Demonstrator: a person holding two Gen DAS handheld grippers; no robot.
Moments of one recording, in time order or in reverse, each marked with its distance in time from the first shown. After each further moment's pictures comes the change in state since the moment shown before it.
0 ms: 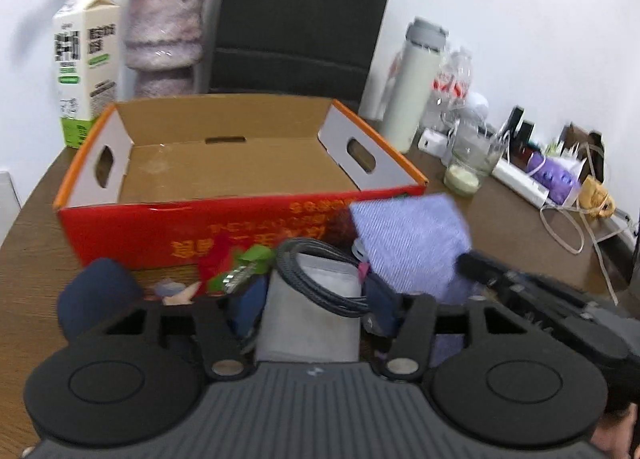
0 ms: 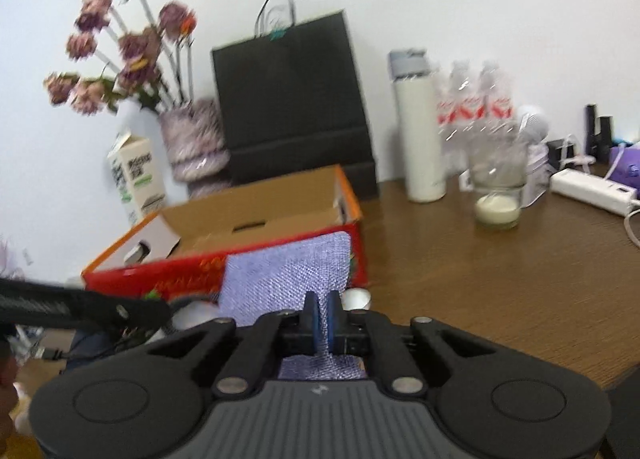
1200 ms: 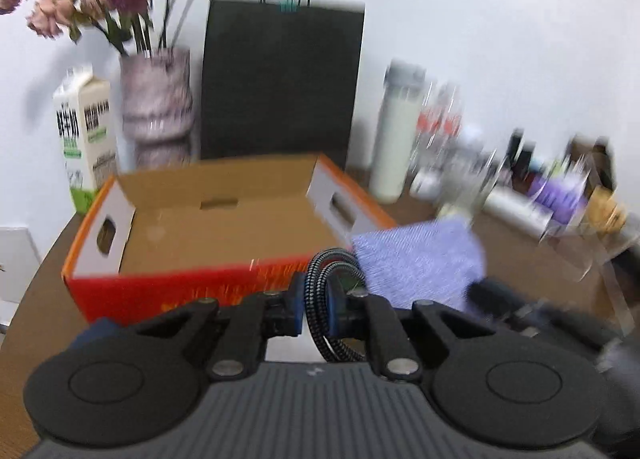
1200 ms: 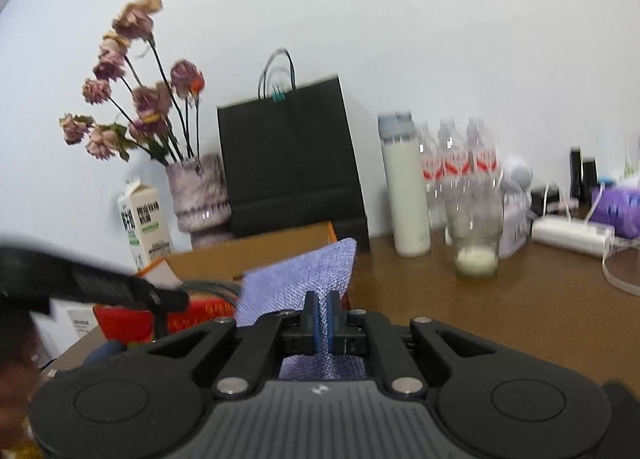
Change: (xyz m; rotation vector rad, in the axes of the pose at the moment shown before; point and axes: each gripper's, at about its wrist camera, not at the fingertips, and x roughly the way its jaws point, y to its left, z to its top) left arm -0.035 -0.040 0.024 0.042 -0.175 0.056; right arm -0.036 -0.006 -0.008 -0.040 -0.149 0.006
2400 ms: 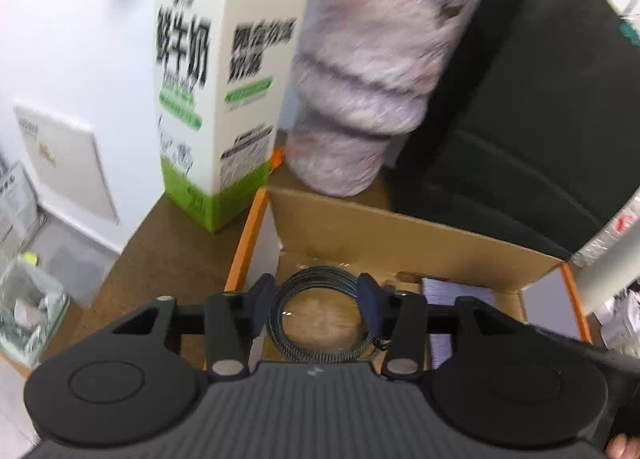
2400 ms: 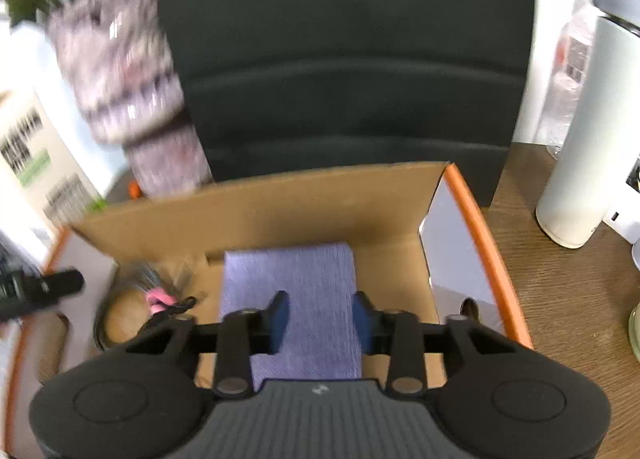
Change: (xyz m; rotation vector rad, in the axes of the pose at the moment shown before) left arm 0.183 0.204 0.094 -0.374 0.243 0.261; right arm 0.325 0.060 0.043 0.004 0.635 -0.020
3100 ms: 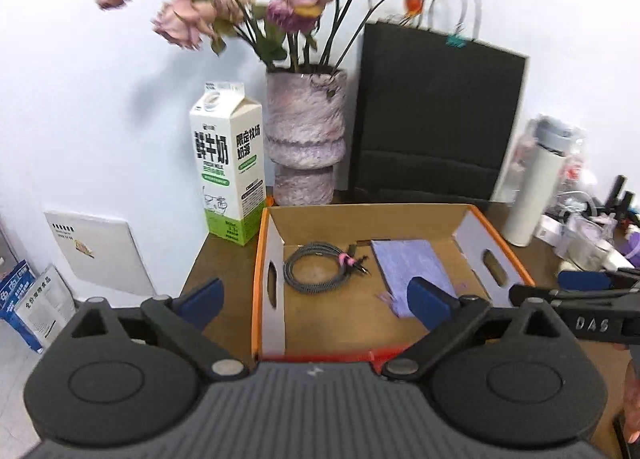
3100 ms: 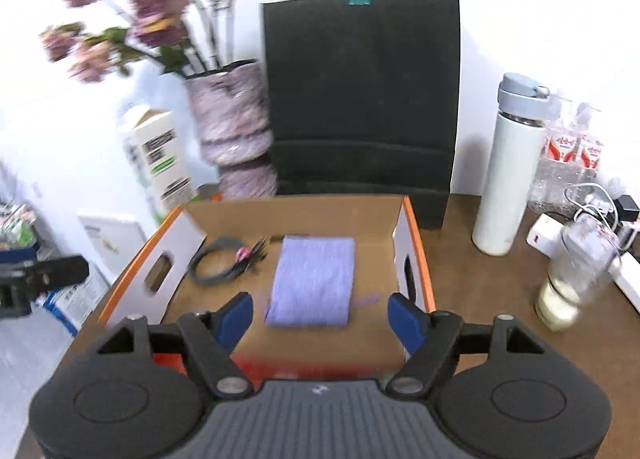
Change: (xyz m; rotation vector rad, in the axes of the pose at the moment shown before) left arm -0.191 -0.019 -0.101 0.250 -0.226 0.009; right arm -0.174 0.001 -0.094 -0.157 -0.190 0.048
